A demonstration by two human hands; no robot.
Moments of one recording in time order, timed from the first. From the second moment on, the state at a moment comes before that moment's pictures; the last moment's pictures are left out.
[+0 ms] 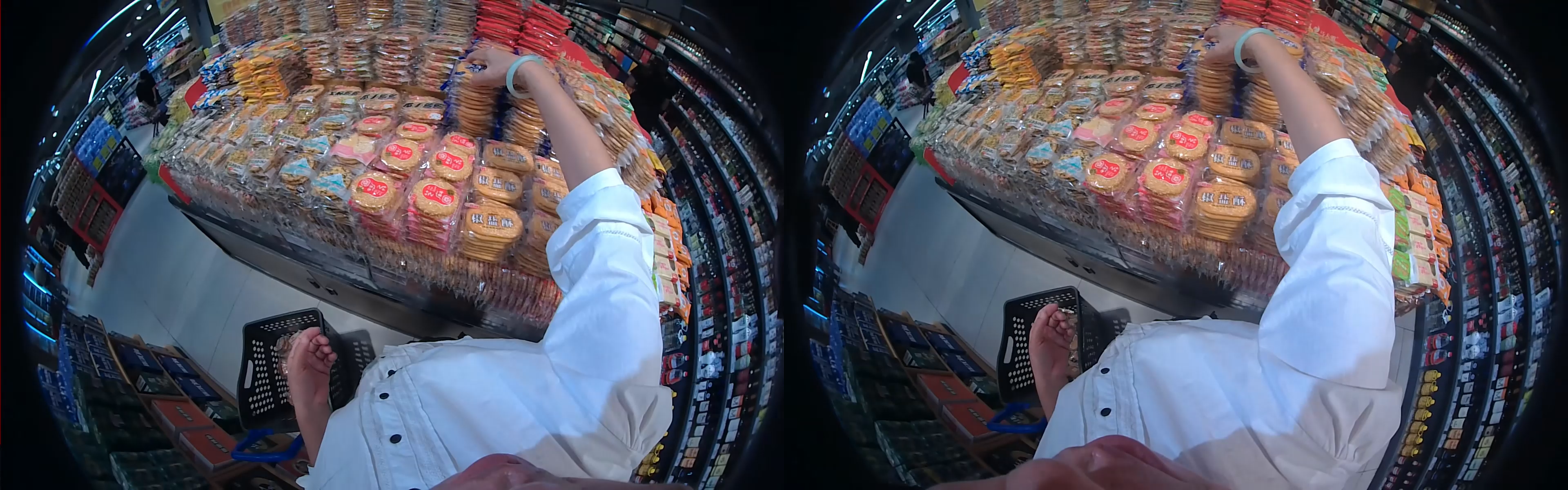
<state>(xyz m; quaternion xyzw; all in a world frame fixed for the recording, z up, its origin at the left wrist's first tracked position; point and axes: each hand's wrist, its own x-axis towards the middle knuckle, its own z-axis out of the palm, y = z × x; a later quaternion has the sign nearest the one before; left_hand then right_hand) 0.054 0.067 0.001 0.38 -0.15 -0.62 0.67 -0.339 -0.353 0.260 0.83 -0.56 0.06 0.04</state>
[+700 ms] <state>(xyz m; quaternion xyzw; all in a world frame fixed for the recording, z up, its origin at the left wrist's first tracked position) -0.057 -0.225 0.207 0.42 -0.62 -0.52 0.41 -0.357 -0.259 0.259 0.79 -0.54 0.03 0.31</state>
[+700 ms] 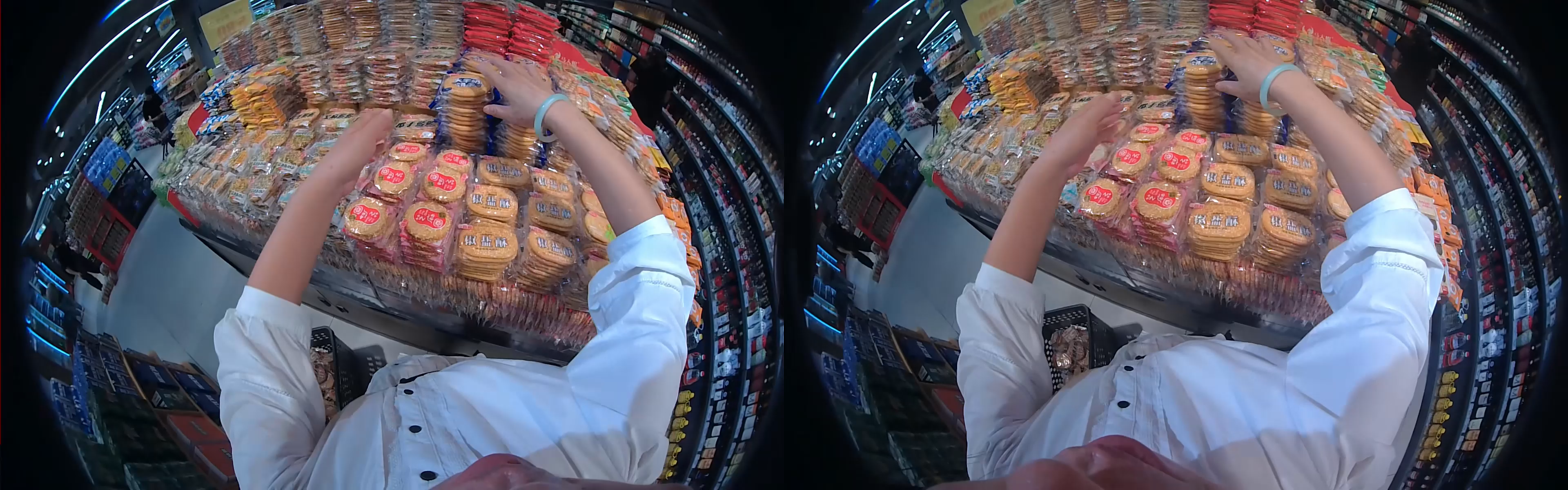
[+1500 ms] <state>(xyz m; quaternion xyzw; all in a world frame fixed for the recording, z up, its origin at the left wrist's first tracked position) -0.173 -0.323 0.186 0.35 -0.51 -0.63 0.46 -0.390 -0.288 0.217 0.81 -0.50 0.12 0.29</state>
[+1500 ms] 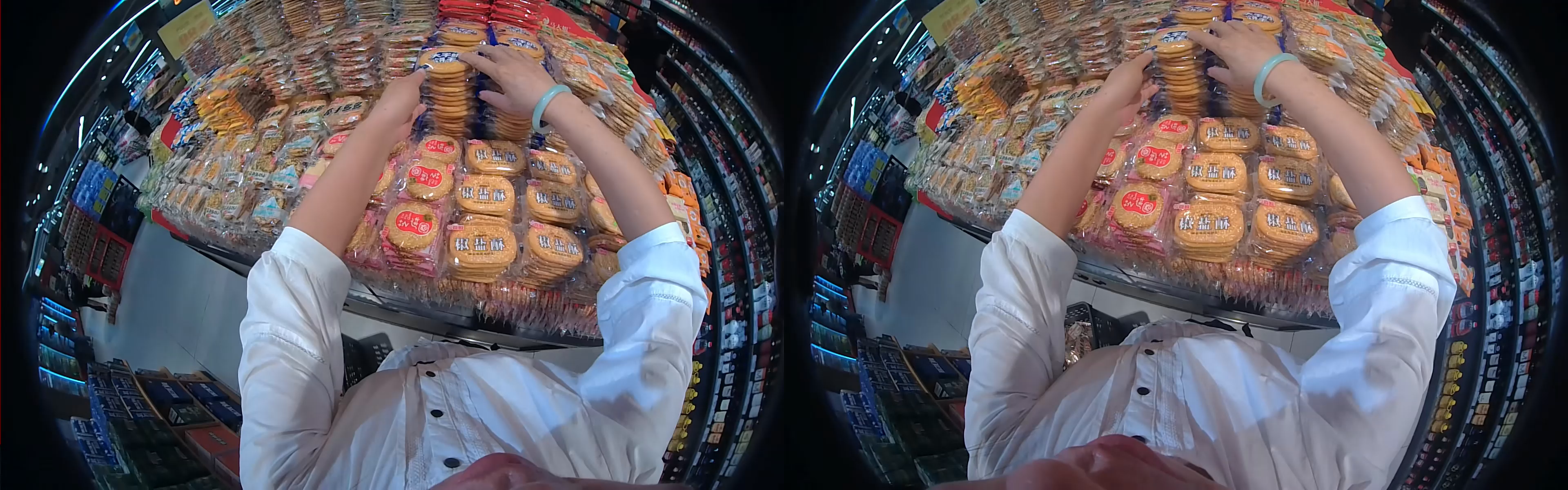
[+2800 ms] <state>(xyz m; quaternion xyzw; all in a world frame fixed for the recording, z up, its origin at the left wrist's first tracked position) 0.121 -0.065 0.179 0.41 -0.53 -0.55 0.50 -0.344 -0.116 0.265 0.89 -0.41 0.19 0.11</state>
